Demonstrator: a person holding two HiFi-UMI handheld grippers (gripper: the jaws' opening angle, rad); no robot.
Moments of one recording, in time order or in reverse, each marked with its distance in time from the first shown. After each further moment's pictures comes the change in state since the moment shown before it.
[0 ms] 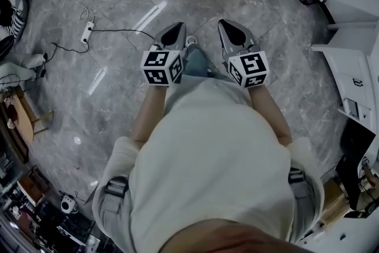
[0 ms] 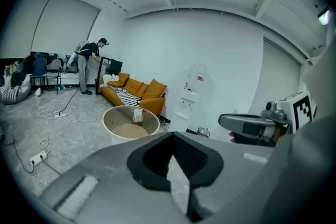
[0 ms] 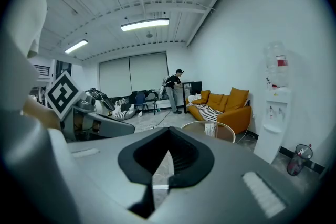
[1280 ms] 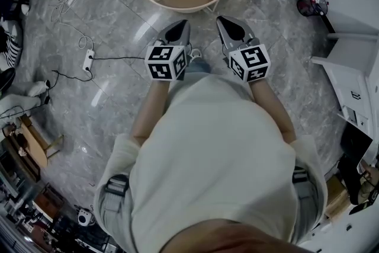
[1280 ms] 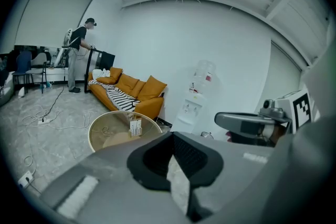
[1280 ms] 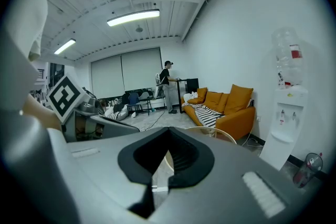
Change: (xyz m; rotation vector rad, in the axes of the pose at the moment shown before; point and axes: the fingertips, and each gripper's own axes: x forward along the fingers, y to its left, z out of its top) left arm 0.184 0.106 0.121 -0.002 0.059 -0.079; right arm 0.198 -0.118 0.070 0.034 0.037 -0.018
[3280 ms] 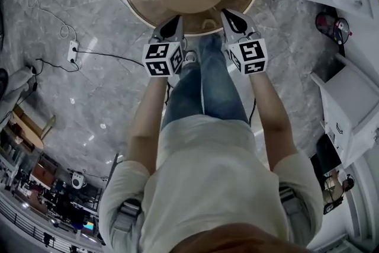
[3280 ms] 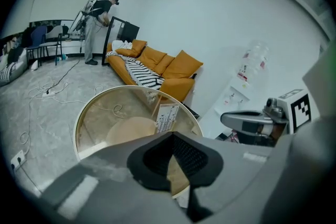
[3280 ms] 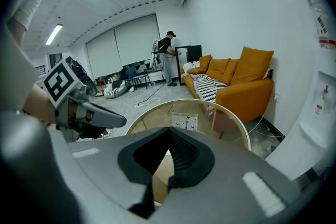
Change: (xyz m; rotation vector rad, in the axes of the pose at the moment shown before) left arm 0.282 0.220 -0.041 -0.221 0.182 0.173; right arm 0.303 -0.211 -0.125 -0.006 0.311 0.077
